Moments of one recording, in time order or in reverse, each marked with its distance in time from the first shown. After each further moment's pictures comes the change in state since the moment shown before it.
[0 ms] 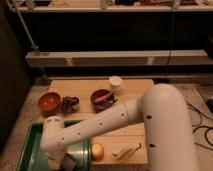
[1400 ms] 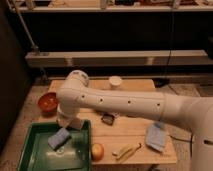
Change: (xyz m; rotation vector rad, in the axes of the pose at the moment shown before) arm 0.017 0.104 -0.192 -0.068 0.238 -0.075
